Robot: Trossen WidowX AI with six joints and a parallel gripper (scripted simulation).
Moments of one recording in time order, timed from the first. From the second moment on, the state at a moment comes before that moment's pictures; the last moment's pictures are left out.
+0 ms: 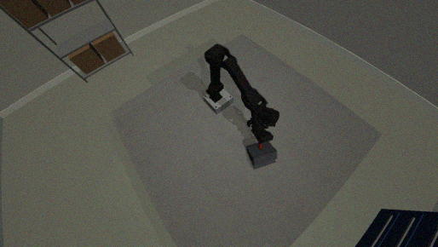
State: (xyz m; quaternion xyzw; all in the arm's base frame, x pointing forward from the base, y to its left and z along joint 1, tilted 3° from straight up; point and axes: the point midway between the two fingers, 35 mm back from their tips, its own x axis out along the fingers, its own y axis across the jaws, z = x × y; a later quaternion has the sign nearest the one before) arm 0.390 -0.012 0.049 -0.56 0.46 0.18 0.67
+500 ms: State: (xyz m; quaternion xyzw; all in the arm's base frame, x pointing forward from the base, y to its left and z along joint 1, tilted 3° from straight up) arm 0.395 -0.014 0.041 -0.56 0.46 0.18 0.67
